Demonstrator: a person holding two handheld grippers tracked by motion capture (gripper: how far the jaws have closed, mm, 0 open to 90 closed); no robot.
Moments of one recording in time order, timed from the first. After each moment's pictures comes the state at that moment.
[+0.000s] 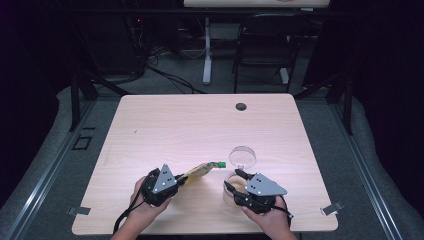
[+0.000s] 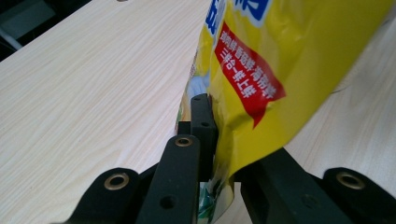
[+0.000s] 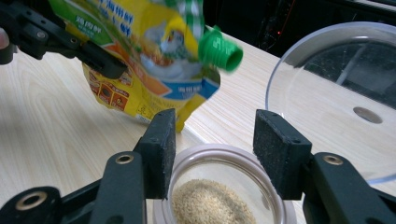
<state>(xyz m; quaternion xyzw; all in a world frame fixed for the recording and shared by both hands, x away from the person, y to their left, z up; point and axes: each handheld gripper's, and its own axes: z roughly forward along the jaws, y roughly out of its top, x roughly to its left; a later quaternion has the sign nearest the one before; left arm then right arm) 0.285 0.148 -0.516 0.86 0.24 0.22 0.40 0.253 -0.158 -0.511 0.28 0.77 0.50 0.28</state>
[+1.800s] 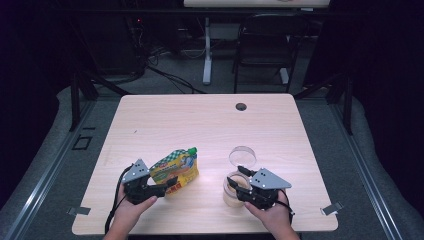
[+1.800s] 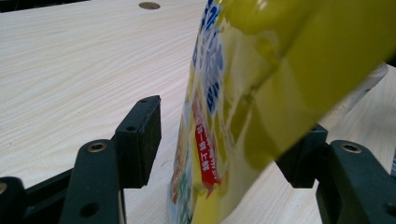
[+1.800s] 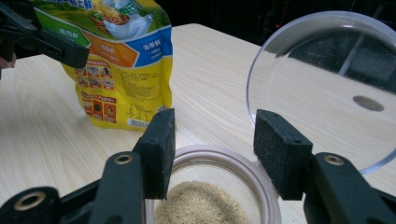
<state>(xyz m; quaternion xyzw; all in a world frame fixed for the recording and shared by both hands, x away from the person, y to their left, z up) 0.294 0.198 -0.524 0.78 0.33 0.13 0.51 0.263 -0.165 -0.510 0.31 0.76 0.51 0.26</state>
